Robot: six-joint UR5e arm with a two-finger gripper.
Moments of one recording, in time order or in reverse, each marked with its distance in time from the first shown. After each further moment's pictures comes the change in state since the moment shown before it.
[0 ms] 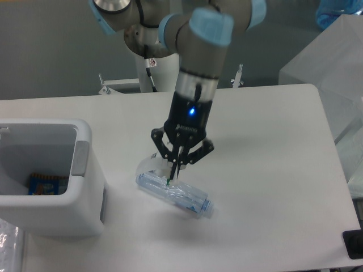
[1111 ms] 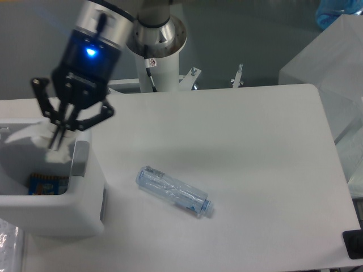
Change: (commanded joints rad) arm -0.304 0.057 0.006 0.002 -0.029 -0.045
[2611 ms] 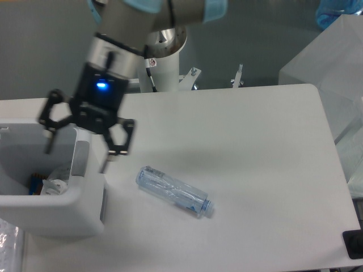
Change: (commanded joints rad) arm 0.262 -0.064 -0.029 0.020 0.011 0.083
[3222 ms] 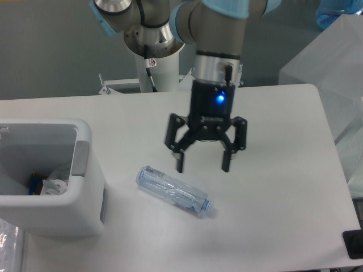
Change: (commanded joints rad) arm 0.109 -0.055 -0.110 -0.012 0.302 -0.107
